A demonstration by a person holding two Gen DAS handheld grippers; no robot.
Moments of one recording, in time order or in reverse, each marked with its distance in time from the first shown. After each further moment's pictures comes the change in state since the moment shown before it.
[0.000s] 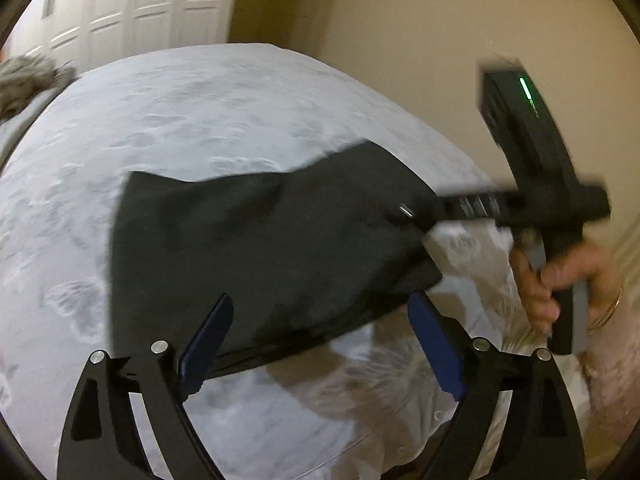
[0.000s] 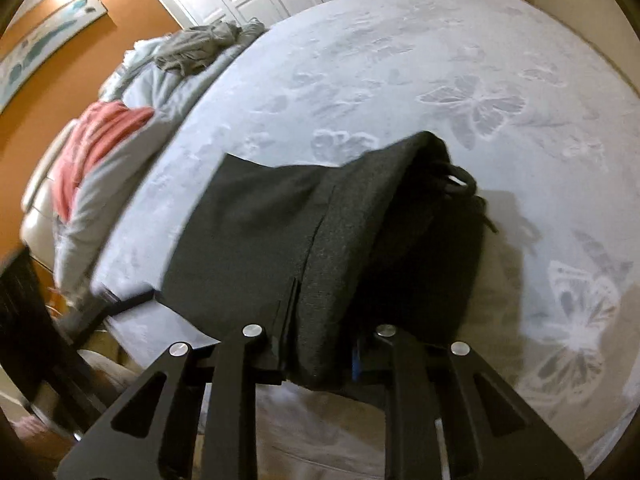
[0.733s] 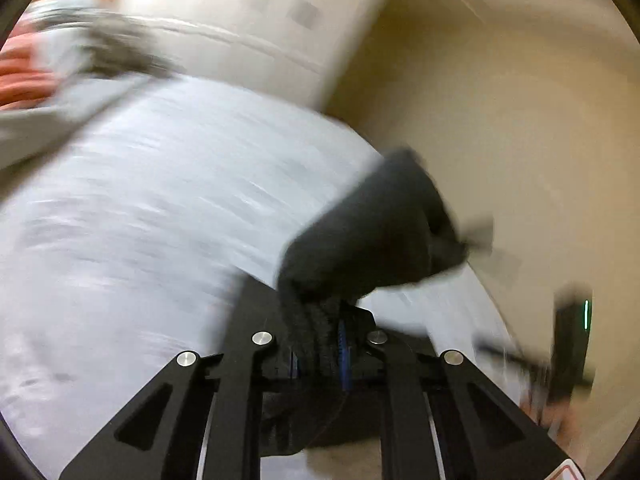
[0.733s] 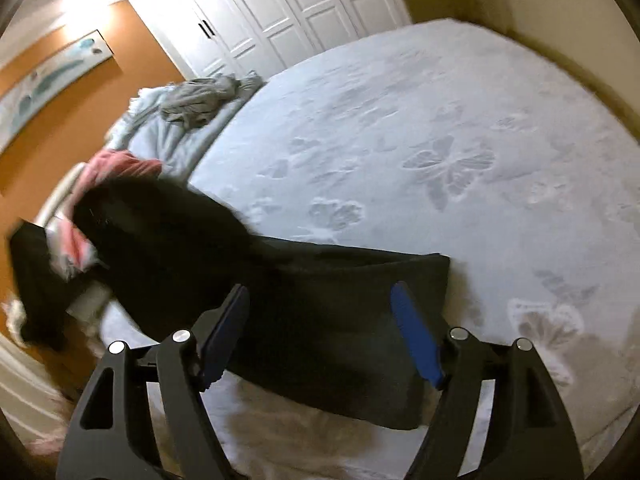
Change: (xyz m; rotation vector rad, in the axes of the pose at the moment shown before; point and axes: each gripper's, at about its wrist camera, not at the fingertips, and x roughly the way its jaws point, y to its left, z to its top) left arm -0.126 0.143 0.031 -0.452 -0.369 0.153; right arm -0.054 0.002 0.007 0.006 -0.194 -0.035
